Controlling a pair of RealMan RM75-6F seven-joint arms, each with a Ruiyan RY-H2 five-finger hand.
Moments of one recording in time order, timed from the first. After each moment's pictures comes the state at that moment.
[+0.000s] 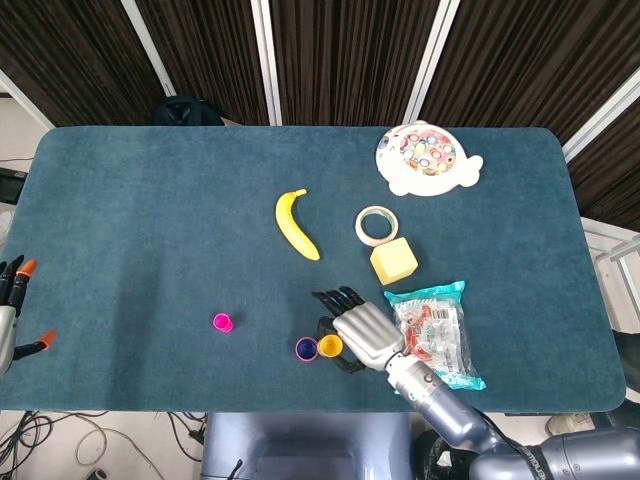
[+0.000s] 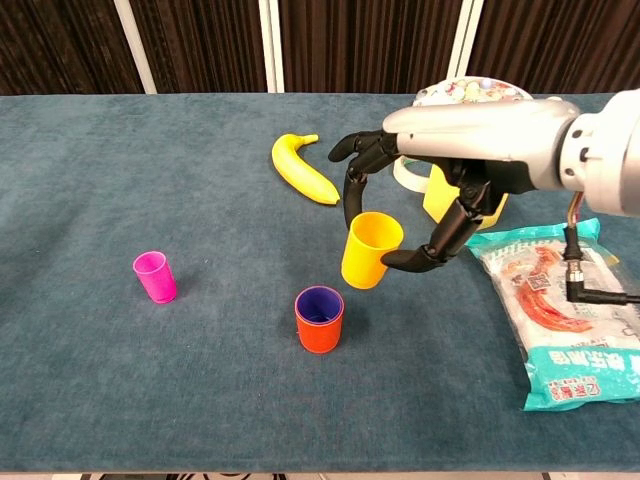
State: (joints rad) left arm -0.11 -1.16 -0.08 -1.52 1.43 1.48 0.13; right arm 0.88 -1.30 0.09 -2.14 -0.89 1.02 -0.53
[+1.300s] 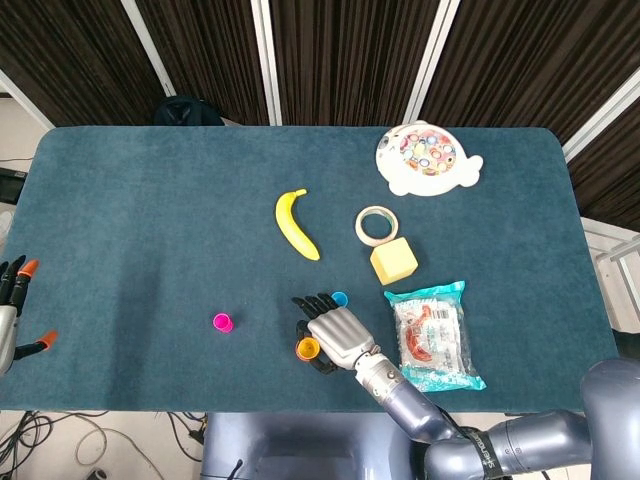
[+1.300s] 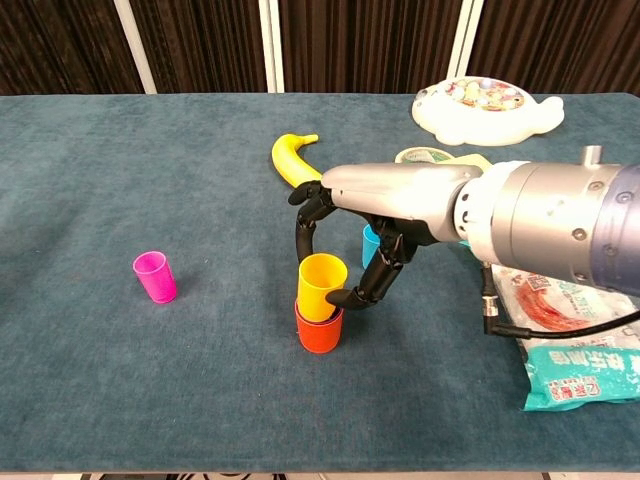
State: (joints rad) left arm -0.12 -1.16 -0.08 -1.52 1.43 1.48 0.13; right arm 0.96 -1.52 0.12 -1.99 -0.73 1.04 -0.61
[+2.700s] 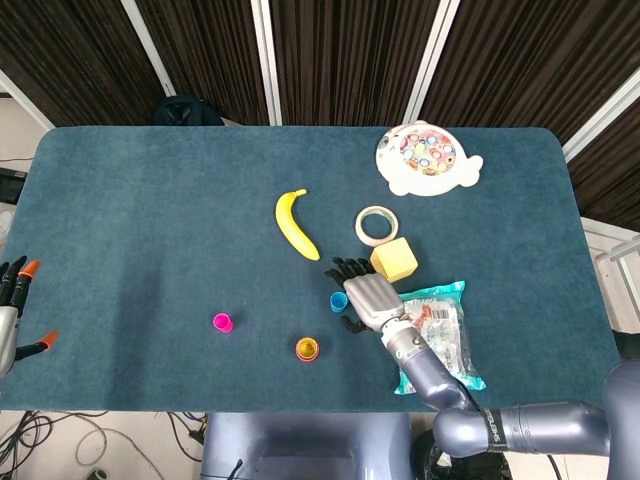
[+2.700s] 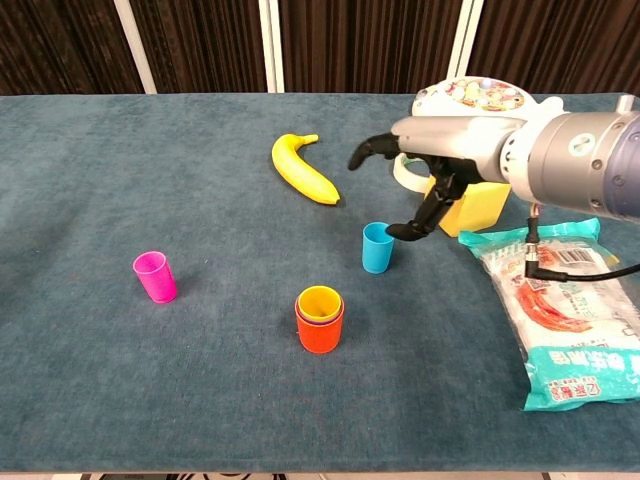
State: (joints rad) left arm -0.11 -1.16 -0.08 -1.53 1.44 1.48 0.14; right arm 0.95 -1.45 0.16 -1.85 -0.63 1.02 -0.54
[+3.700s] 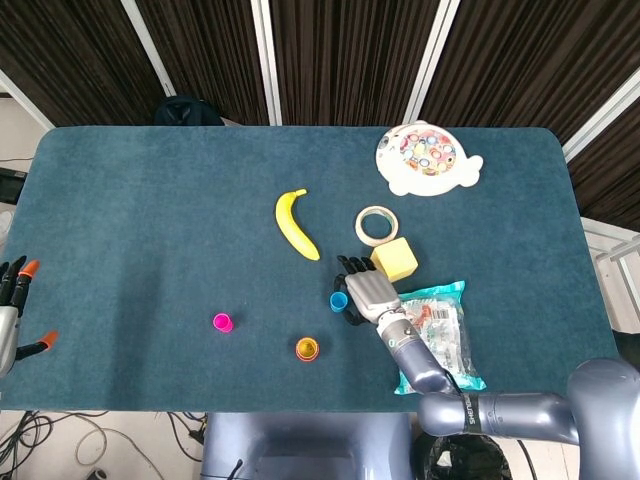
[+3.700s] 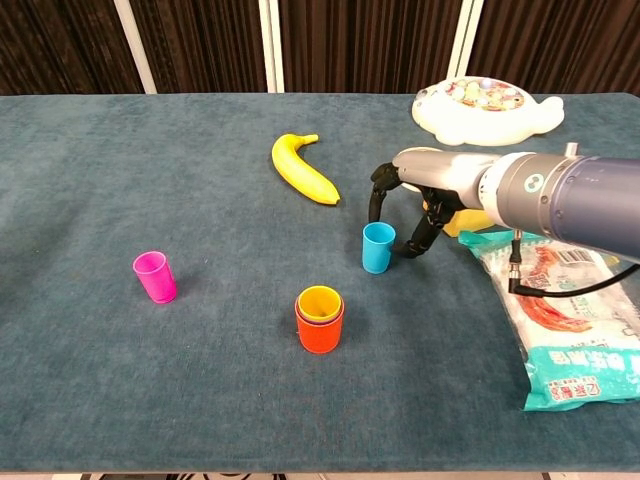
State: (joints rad) left arm -0.11 -1.16 -0.08 -1.52 1.43 1.48 0.15; right arm 0.97 -1.57 0.16 -1.65 -0.60 0.98 -0.52
